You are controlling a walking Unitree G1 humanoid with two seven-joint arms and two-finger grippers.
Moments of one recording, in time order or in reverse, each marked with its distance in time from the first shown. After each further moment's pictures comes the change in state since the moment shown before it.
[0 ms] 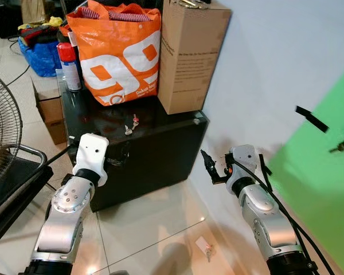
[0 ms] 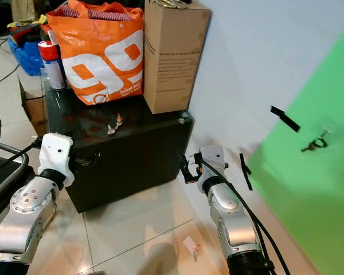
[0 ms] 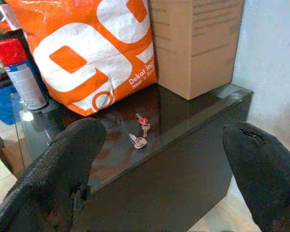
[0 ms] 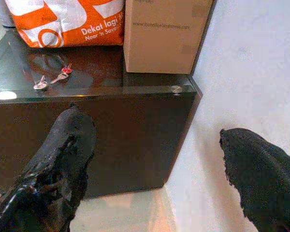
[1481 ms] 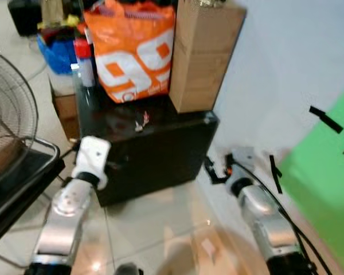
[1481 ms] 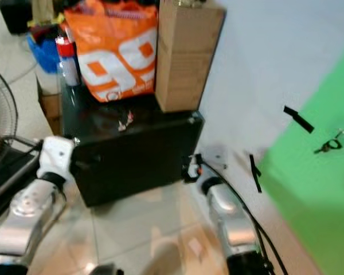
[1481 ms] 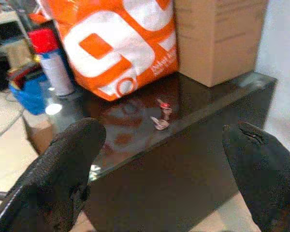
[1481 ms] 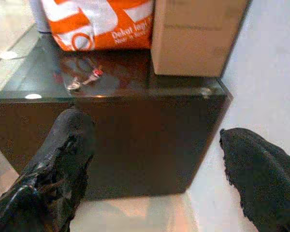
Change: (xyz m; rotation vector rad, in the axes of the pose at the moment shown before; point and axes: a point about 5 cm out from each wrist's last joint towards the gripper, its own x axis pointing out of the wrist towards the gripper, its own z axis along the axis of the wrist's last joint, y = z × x) left arm -0.002 -0.002 -0.005 0.016 0.023 0.021; right arm 0.000 0.003 0.001 0.023 -0.006 0.030
